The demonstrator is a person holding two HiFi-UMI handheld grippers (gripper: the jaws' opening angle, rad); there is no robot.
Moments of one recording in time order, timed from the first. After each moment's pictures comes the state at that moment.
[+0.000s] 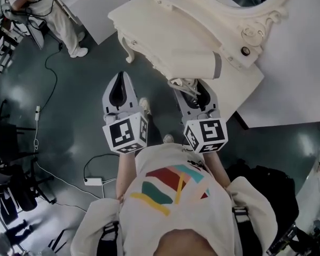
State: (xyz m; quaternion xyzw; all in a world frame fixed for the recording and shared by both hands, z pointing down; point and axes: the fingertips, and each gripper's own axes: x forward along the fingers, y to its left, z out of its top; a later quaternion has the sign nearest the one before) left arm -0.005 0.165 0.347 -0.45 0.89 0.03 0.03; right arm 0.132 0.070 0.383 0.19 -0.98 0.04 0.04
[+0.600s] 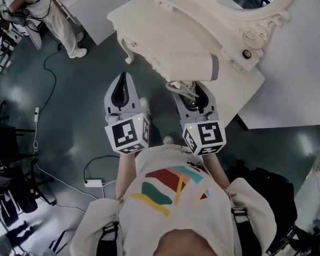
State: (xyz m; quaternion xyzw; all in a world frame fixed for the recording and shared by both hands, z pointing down) left arm -0.019 0.147 0.355 -0.46 0.89 0.02 0.02; right arm 0.113 0.064 0.390 0.19 -0.98 0.04 0.04
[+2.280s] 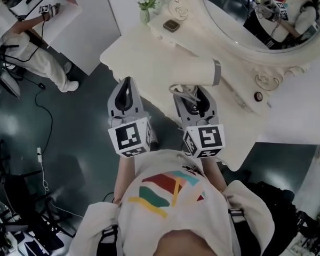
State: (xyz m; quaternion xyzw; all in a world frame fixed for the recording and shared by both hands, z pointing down) left arm -0.242 -0.051 0.352 -0.54 0.84 0.00 0.00; right arm -0.100 -0.114 0.378 0.28 -0.96 0.04 0.05
